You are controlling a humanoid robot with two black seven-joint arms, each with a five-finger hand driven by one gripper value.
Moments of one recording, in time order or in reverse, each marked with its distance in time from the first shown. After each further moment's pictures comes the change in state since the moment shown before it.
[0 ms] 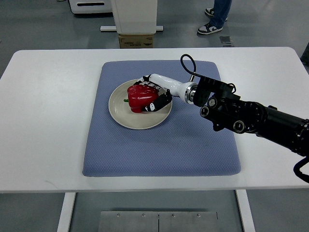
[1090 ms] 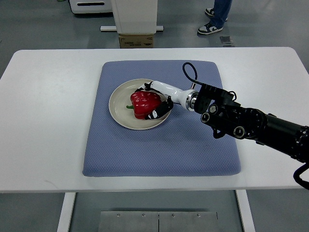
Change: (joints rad) left arm 0.000 0.000 0.000 0.000 0.000 0.000 0.000; right arm -0.042 0.000 0.004 0.003 0.030 -0.003 0.008
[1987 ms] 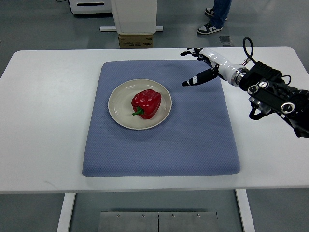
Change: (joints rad) left arm 0.000 0.000 0.000 0.000 0.000 0.000 0.000; right arm -0.043 -0.256 0.230 0.024 0.188 0.006 0.011
